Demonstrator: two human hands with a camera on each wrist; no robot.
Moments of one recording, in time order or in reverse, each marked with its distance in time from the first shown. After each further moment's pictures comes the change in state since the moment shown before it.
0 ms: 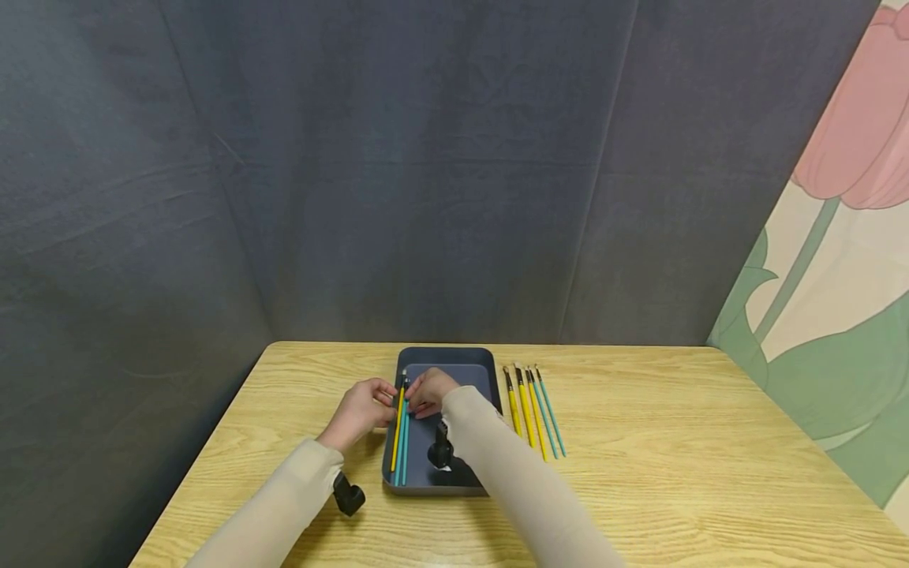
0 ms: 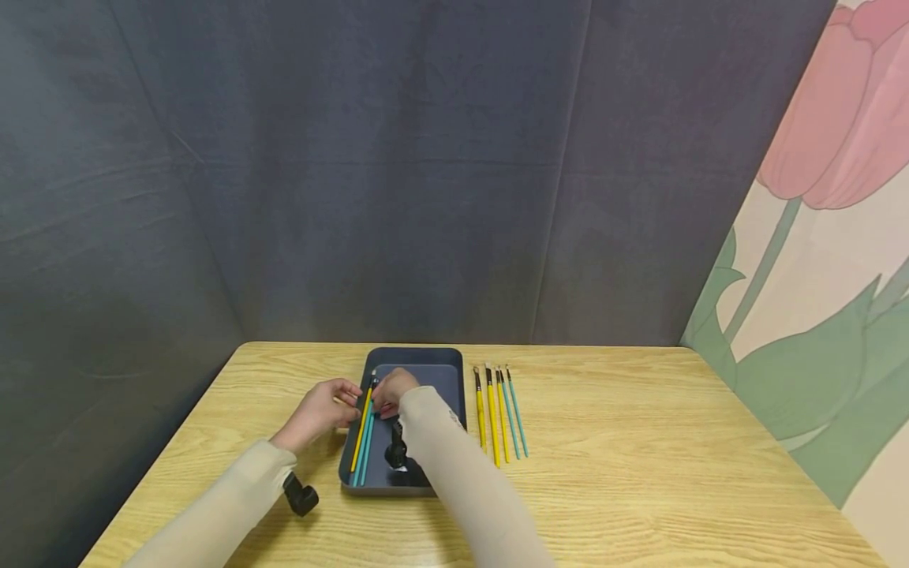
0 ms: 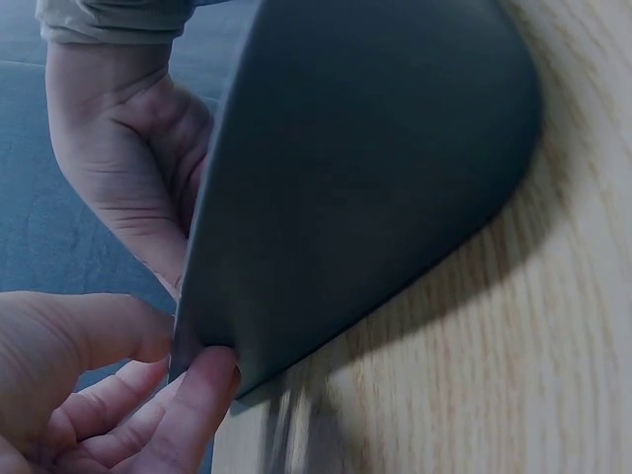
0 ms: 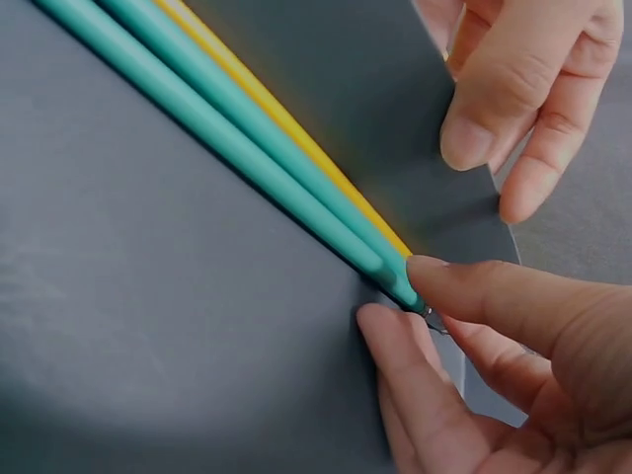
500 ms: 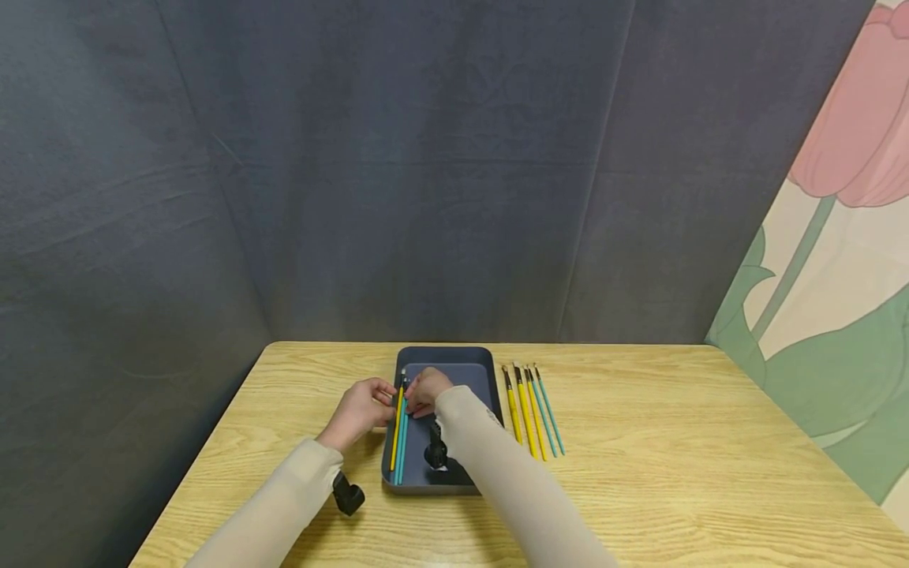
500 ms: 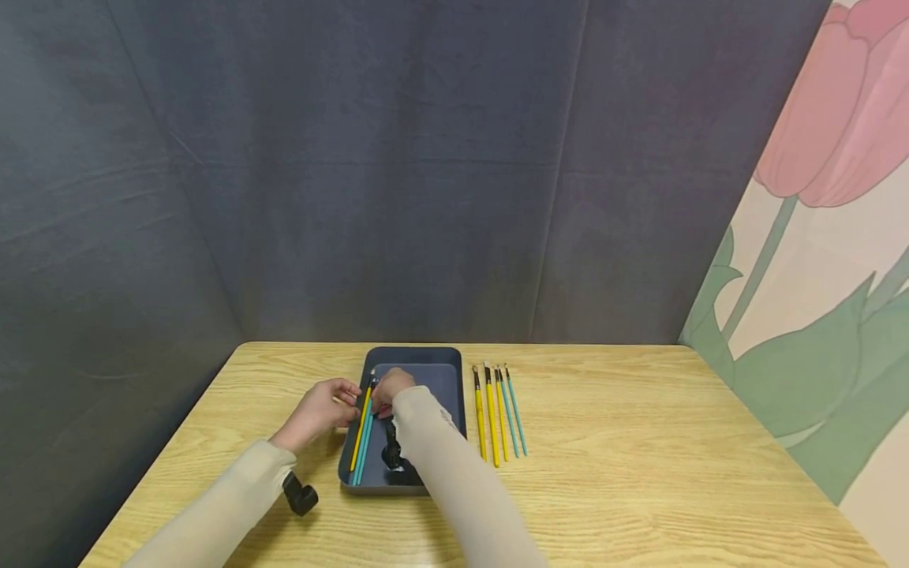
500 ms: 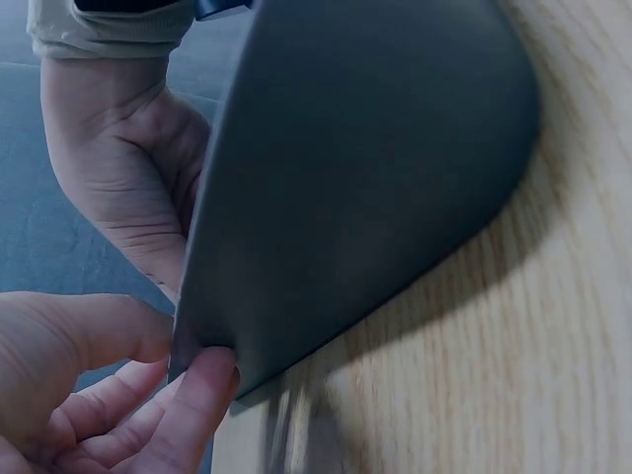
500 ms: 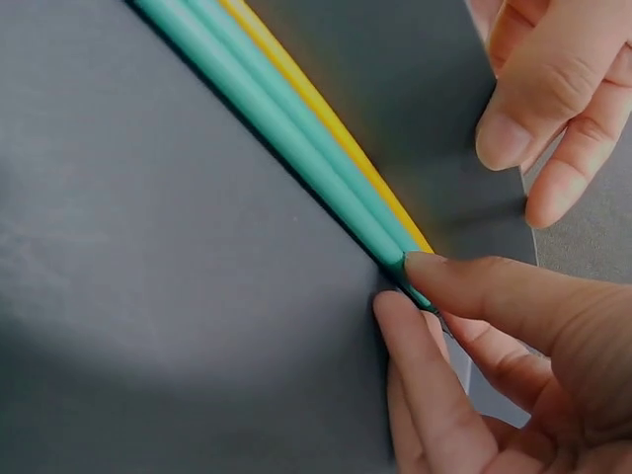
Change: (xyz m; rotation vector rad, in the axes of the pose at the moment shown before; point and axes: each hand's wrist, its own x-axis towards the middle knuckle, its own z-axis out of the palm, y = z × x) left_hand -0.003 0.001 0.000 0.002 0.000 0.012; right_hand 0.012 0.004 0.005 -0.042 0.058 0.001
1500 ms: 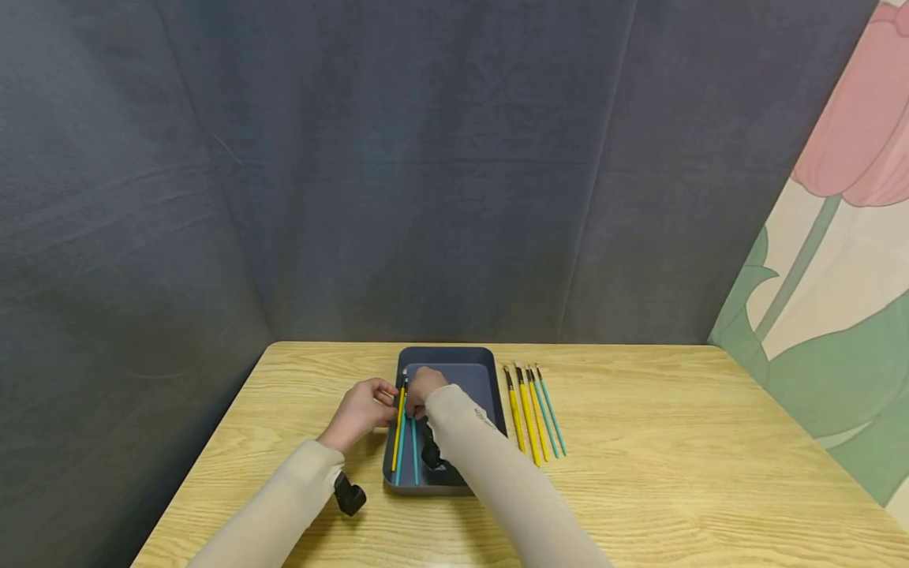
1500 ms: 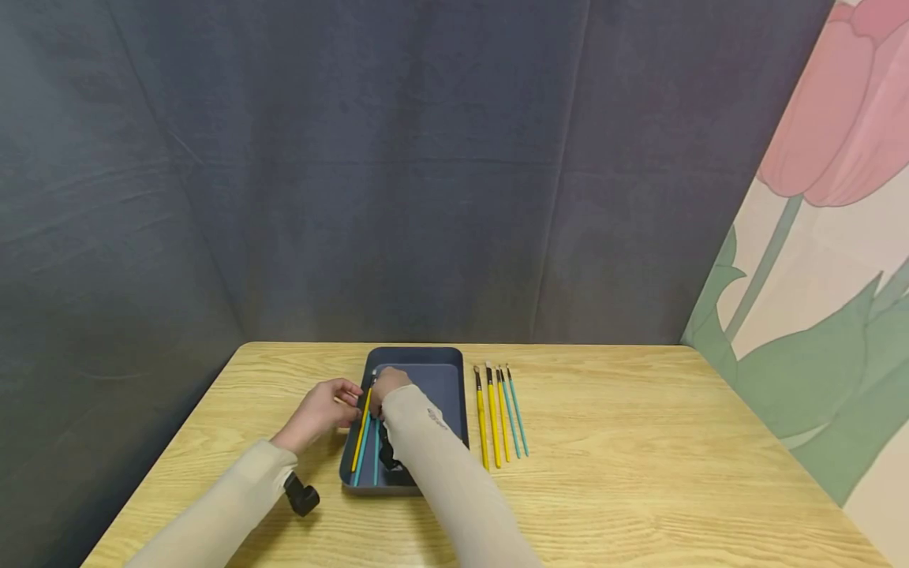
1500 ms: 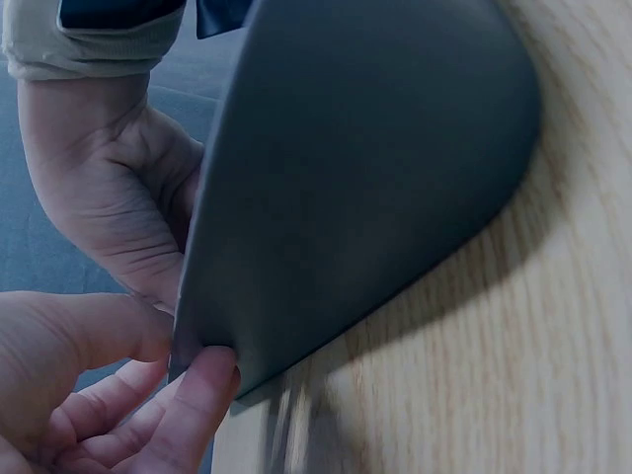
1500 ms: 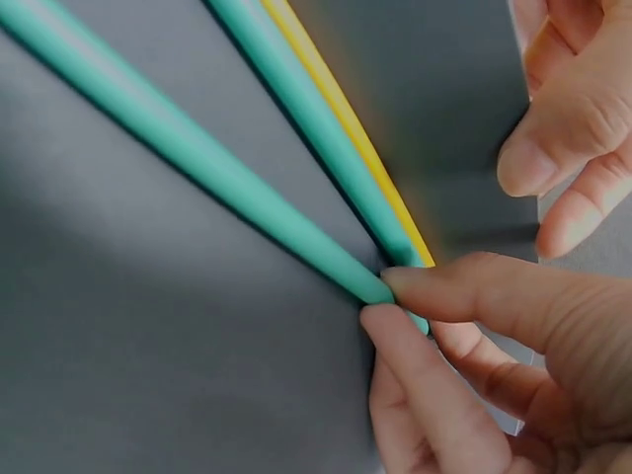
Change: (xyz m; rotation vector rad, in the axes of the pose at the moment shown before) left_hand 0.000 0.001 0.001 0.006 0.001 0.001; right_hand 0.000 -0.012 0.009 -0.374 0.084 0.024
